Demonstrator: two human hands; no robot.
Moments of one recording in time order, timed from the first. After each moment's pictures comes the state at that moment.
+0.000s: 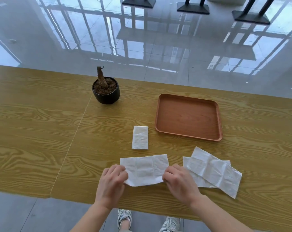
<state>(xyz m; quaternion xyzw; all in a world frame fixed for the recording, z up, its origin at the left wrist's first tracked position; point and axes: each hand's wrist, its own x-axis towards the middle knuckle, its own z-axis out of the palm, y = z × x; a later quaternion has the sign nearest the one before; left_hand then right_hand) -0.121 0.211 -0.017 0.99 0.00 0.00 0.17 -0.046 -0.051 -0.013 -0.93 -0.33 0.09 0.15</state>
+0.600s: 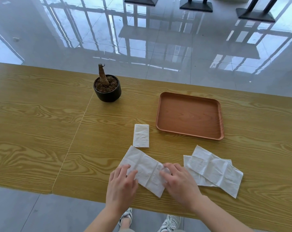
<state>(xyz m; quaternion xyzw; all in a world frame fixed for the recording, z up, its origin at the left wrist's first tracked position) -0.135 0.175 -0.024 0.98 0.07 -0.03 0.19 -0.054 -0.057 -0.022 -0.93 -0.34 0.10 0.09</state>
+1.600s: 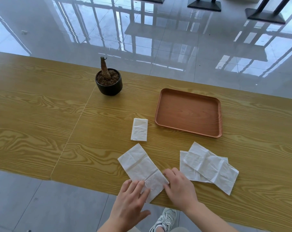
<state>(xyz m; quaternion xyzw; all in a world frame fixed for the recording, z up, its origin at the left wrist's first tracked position) -0.187 0.127 -0.048 0.98 -0.14 -0.04 0.11 -0.081 -0.070 -0.022 -0.94 -0.20 0.19 0.18</state>
